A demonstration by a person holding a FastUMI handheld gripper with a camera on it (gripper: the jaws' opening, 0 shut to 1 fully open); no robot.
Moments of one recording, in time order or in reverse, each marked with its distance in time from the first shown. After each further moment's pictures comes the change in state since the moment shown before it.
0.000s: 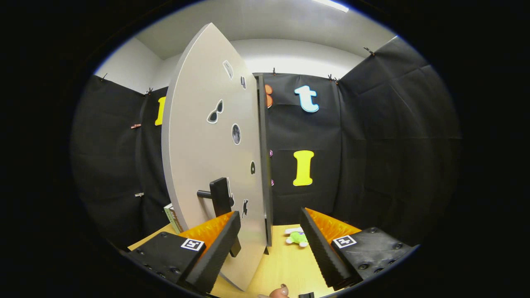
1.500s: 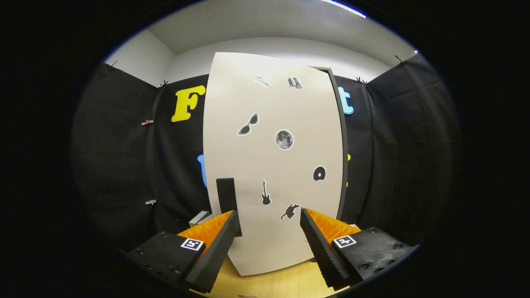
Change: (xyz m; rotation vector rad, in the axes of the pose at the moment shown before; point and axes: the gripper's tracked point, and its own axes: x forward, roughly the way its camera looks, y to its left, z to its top) arm 0.092 0.217 -0.004 -0.012 -0.012 0.045
